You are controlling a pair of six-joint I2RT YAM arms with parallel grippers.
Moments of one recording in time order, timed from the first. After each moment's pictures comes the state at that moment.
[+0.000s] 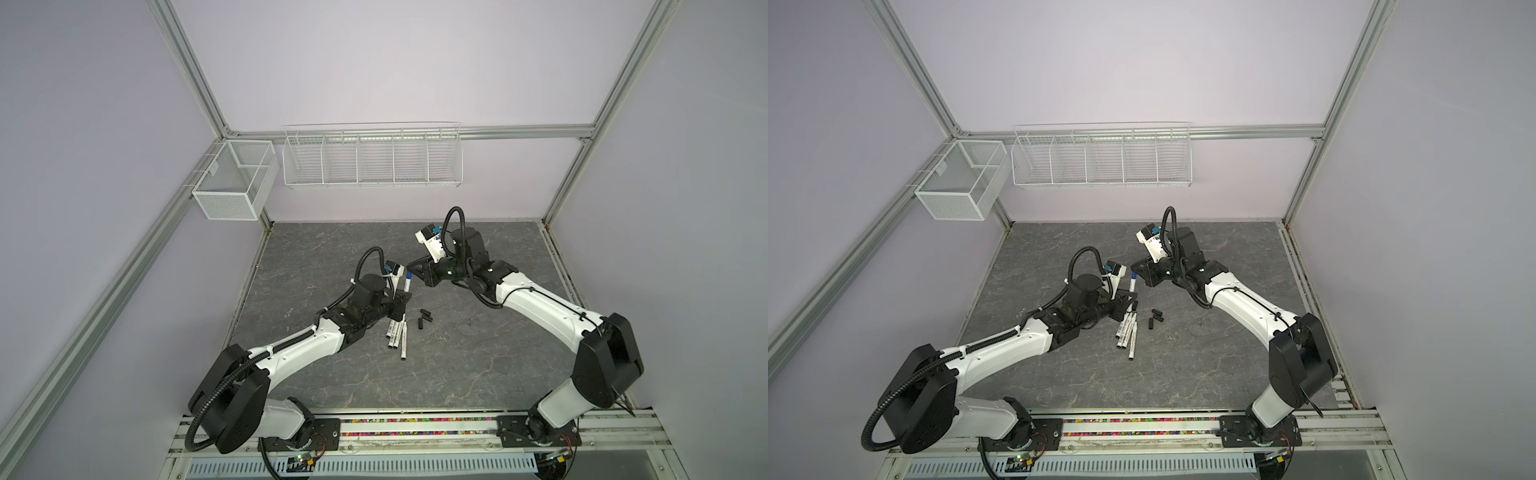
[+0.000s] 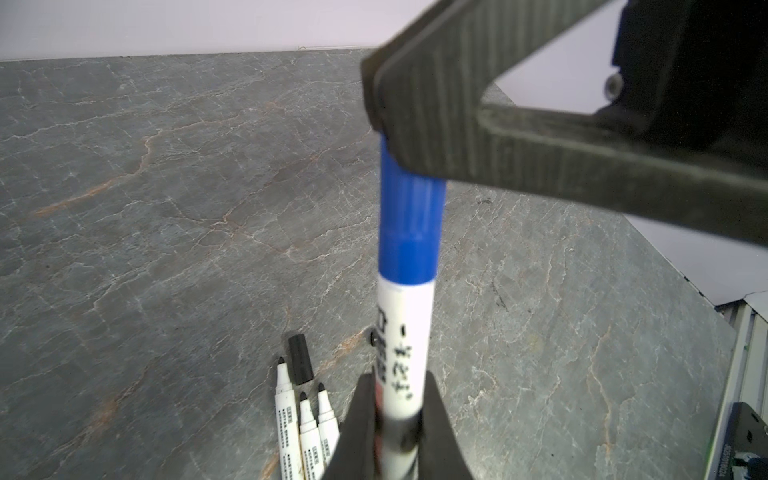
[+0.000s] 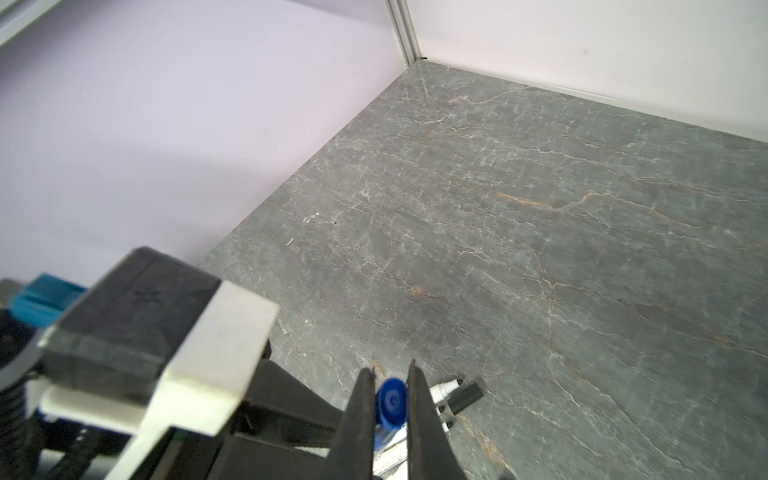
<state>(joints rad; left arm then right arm) -0.74 1.37 0.78 0.11 0.11 -0.28 0.58 1.60 1.25 -0.21 -0.48 0.17</state>
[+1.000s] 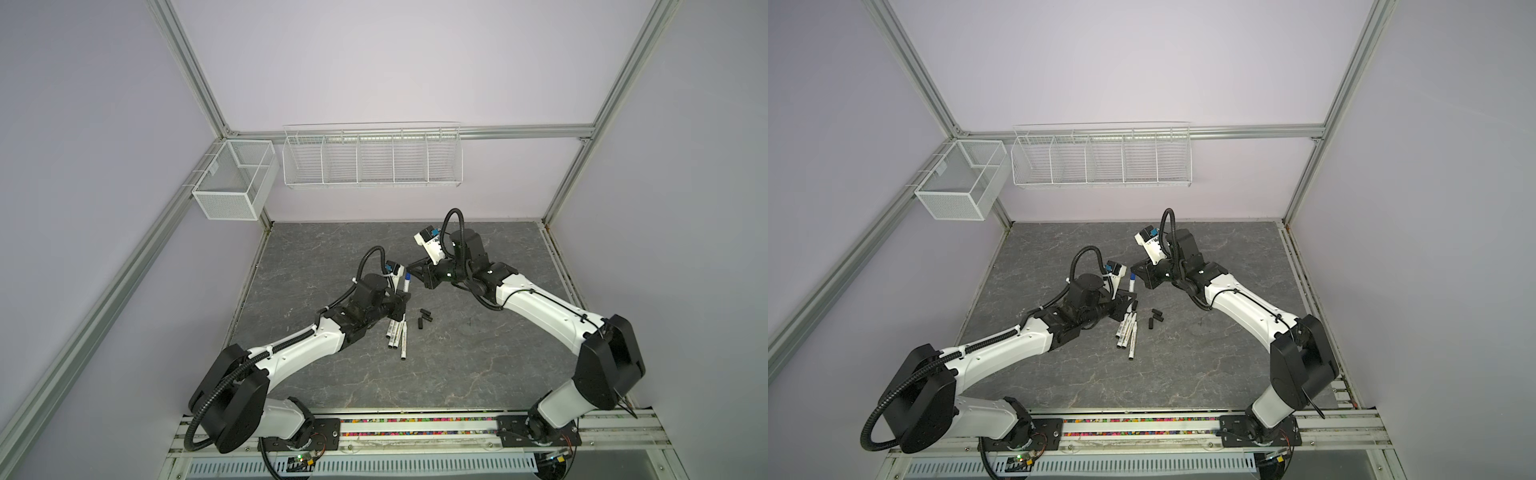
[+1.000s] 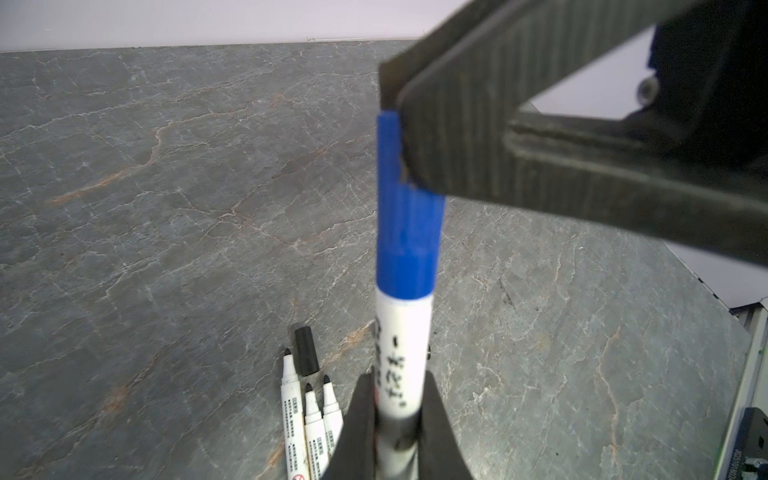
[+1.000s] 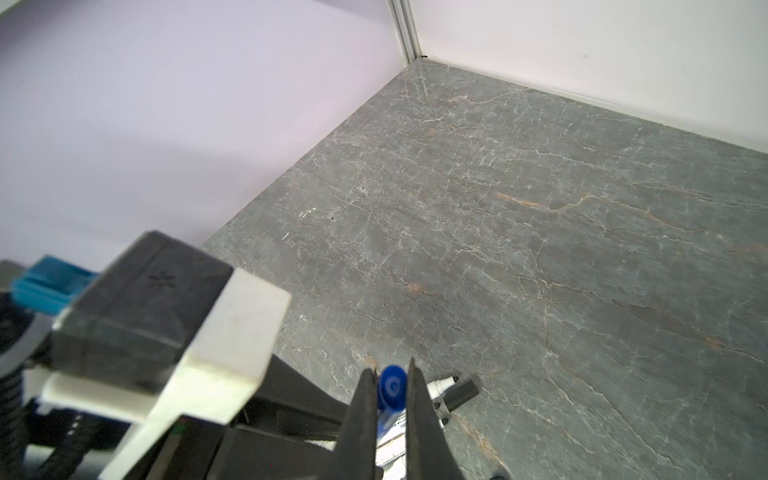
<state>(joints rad) -0.75 1.37 0.80 0.07 0.06 -0.29 0.61 1.58 1.23 -0.20 -0.45 0.14</state>
